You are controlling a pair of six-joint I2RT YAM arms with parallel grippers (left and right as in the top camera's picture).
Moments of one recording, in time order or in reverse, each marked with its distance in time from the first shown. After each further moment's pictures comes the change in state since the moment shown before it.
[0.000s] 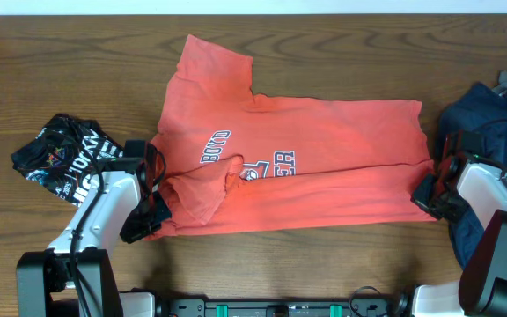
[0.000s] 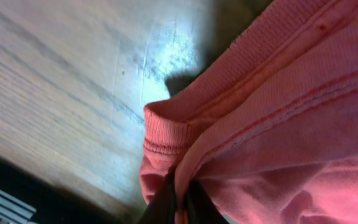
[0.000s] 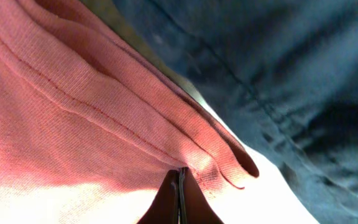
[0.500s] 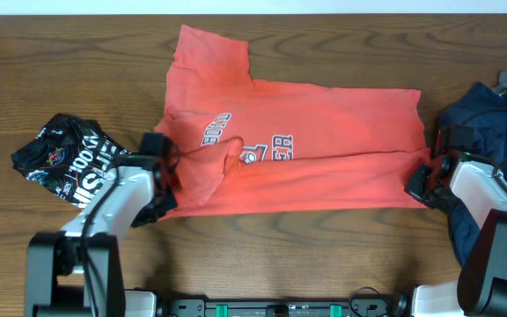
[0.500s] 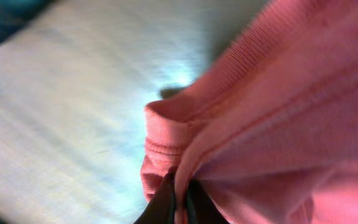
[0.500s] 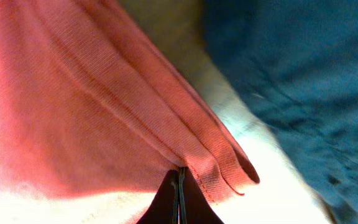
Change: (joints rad) left arm -0.075 0.059 0.000 0.183 -0.130 -0.002; right arm 0.049 0.009 0.003 0.097 -0.016 -0.012
